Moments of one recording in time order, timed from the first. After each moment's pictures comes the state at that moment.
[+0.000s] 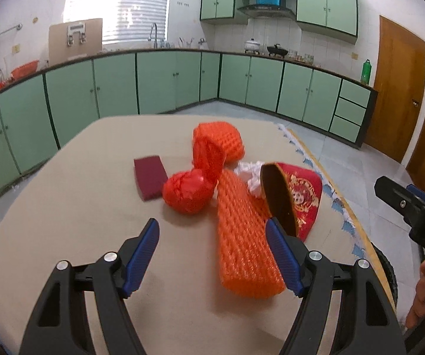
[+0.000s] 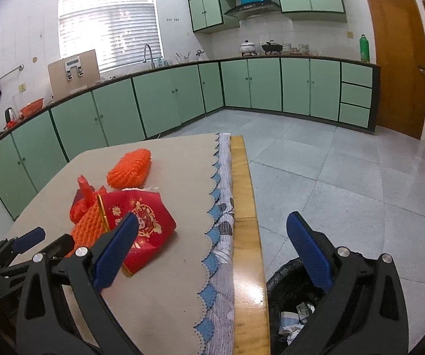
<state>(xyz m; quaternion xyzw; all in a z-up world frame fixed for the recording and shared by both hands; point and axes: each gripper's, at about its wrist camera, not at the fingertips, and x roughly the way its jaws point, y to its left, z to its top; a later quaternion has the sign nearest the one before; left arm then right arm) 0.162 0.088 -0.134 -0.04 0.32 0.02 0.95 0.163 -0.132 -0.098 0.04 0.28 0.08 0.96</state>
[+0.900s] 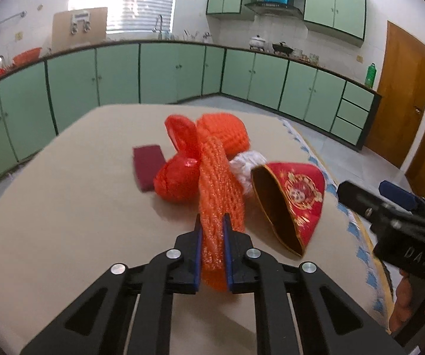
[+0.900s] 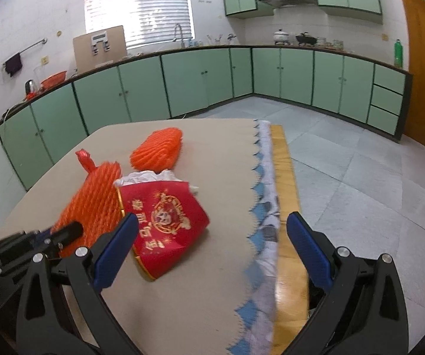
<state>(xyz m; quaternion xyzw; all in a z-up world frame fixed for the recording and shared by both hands) 0.168 0.096 -0.141 -0.06 0.32 0.03 0.95 0.192 -0.090 -0.109 0.00 0.31 0.16 0.94</state>
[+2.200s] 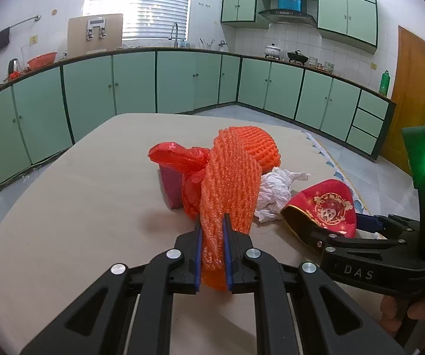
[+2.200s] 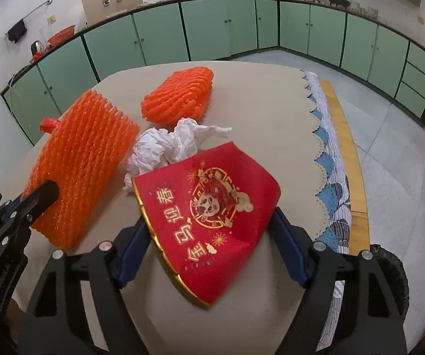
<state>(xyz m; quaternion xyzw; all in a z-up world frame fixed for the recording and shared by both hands) 0.180 0.111 -0.143 -0.06 0.30 0.06 0.95 0.238 -0.047 -0.145 -0.04 0.43 0.21 0.88</state>
